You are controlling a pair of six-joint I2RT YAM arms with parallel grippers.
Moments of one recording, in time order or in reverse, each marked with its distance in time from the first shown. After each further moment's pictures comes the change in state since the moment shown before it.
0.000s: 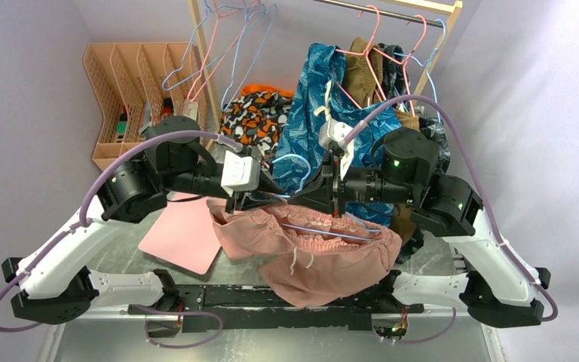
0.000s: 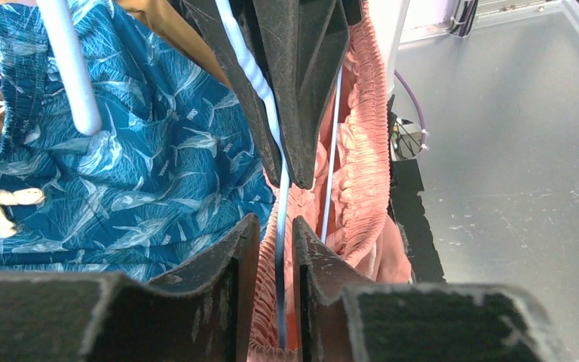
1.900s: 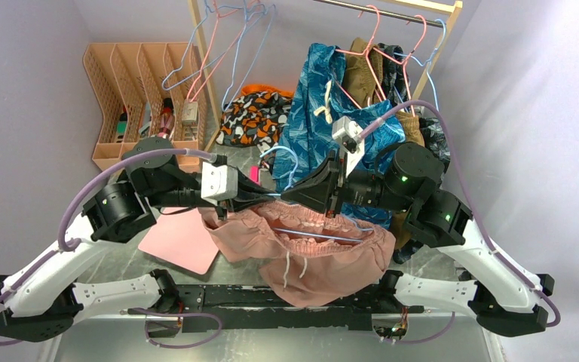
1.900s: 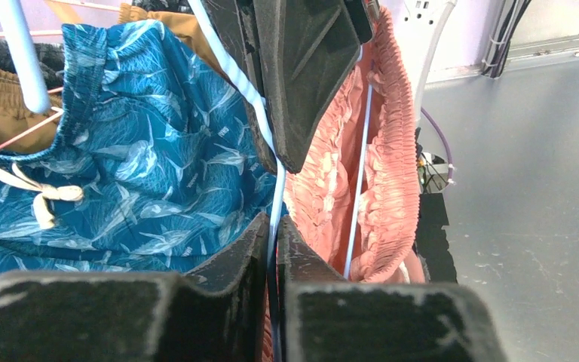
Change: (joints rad) left arm 0.002 -0.174 -0.237 0.240 -0.067 -0.084; right arm 0.002 -0.109 -0.241 0.351 0.046 0.225
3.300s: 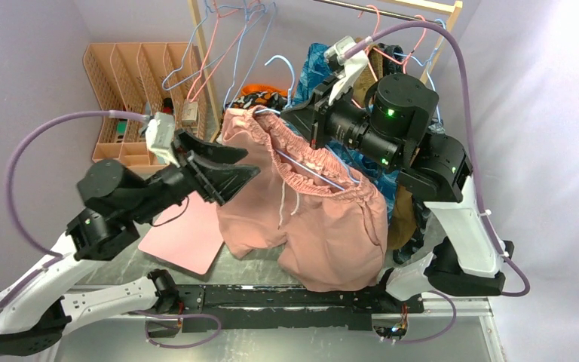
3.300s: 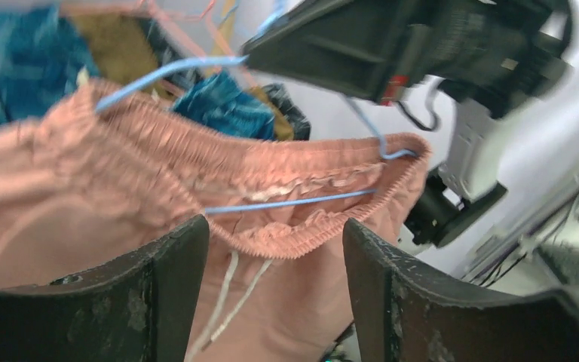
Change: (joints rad) left arm 0.000 -0.180 -0.135 0.338 -0.463 -0.658; right arm -0.002 0.466 0.824 -0.434 0.469 -0.157
